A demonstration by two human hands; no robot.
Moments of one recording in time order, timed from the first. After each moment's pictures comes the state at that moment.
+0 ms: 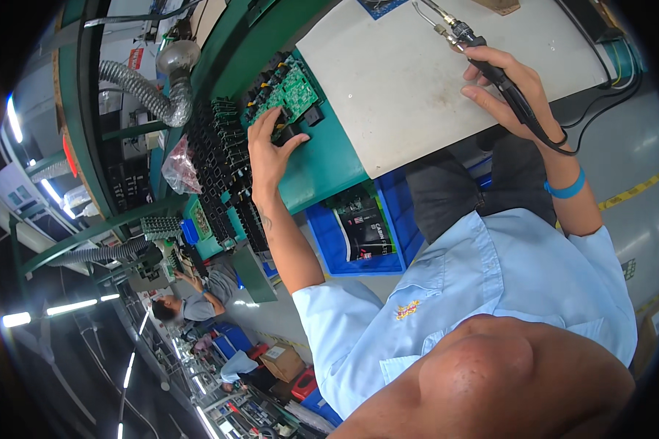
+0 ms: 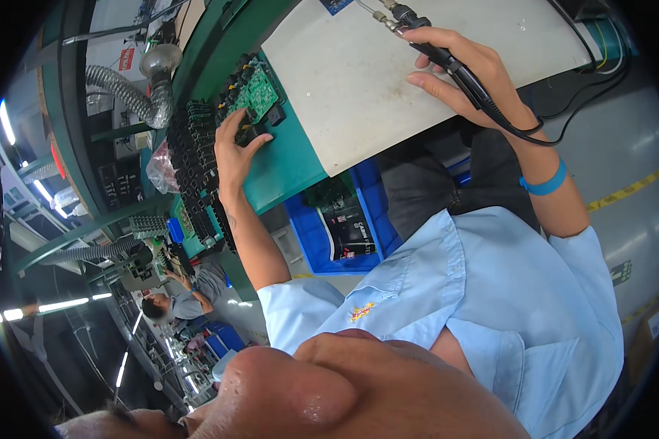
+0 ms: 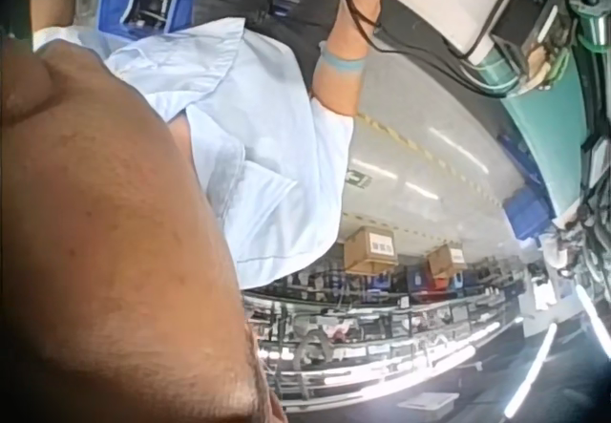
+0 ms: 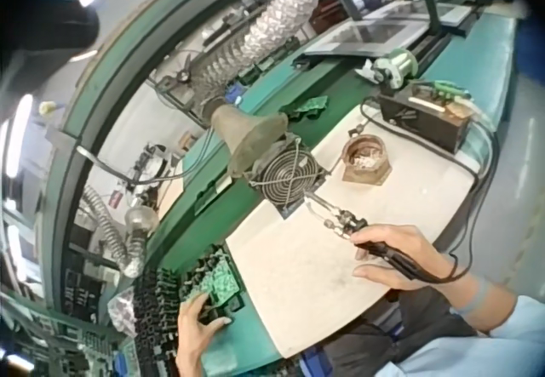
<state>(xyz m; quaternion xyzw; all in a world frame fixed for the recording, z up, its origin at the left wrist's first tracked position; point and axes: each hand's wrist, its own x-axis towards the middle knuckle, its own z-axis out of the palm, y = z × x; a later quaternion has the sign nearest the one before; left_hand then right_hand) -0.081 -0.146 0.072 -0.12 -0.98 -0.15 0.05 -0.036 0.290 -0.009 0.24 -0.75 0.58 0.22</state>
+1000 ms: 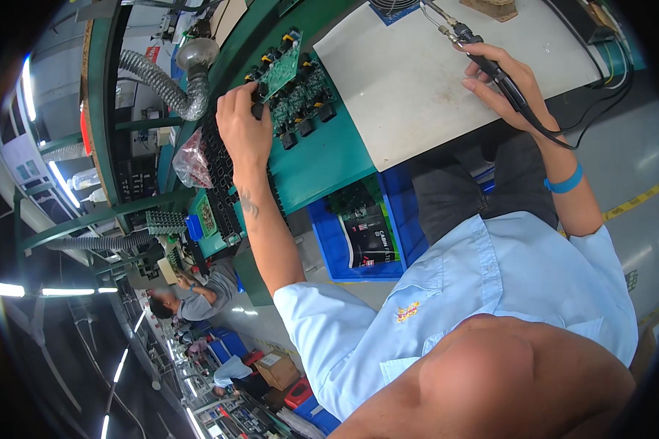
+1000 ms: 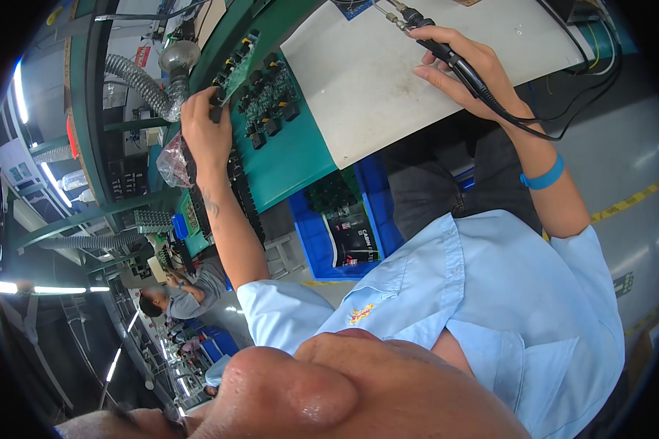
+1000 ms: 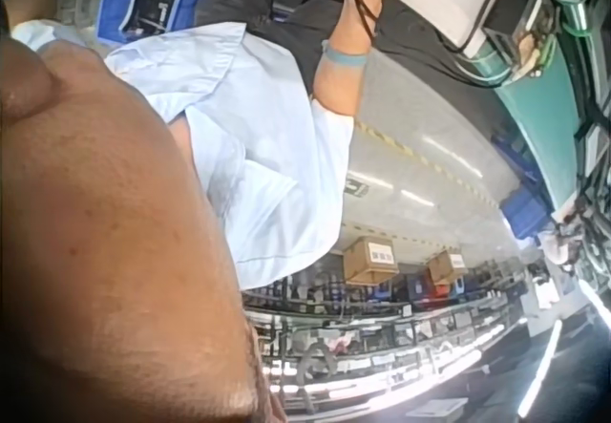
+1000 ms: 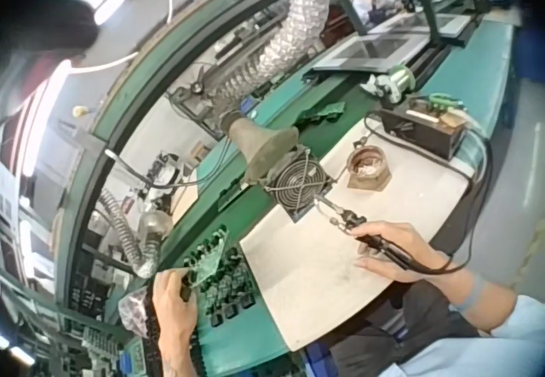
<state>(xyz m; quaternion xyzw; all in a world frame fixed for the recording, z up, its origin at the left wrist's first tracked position) -0.099 -0.122 0.151 -0.28 -0.91 0.08 0.29 -0.037 0.282 -0.003 0.23 -0.74 0.58 0.26</state>
